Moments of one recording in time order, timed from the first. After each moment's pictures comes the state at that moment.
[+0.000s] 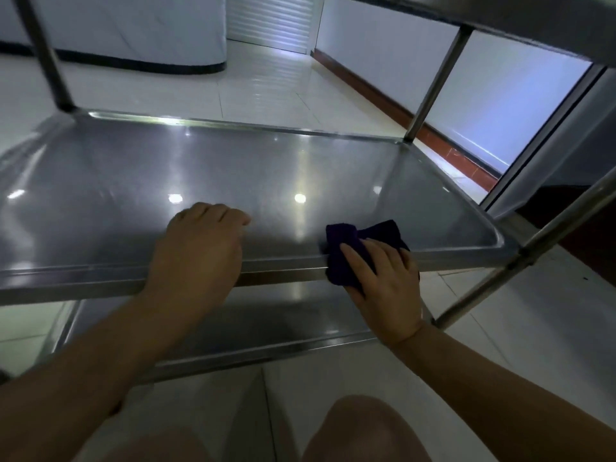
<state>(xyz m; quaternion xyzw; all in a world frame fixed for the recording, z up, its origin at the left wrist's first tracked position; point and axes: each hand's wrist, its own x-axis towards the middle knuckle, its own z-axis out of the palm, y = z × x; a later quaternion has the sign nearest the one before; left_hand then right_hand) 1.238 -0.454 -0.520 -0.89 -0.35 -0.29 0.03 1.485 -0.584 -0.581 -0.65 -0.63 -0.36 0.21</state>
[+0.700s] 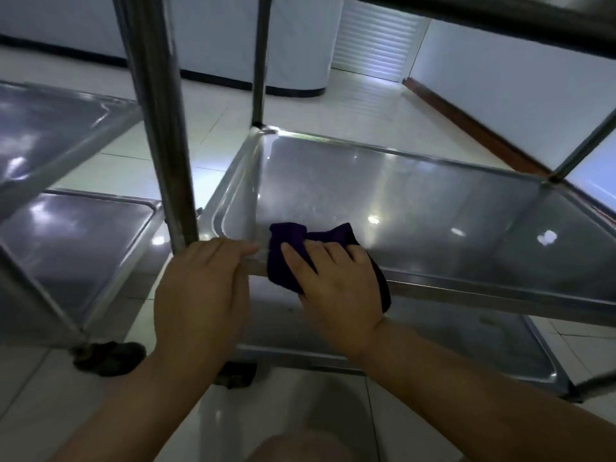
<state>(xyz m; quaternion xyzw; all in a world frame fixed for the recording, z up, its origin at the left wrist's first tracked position) 1.007 -0.451 -0.544 -0.75 -0.48 -0.46 -0.03 1.191 -0.455 -0.565 -0.55 -0.75 -0.32 0.16</state>
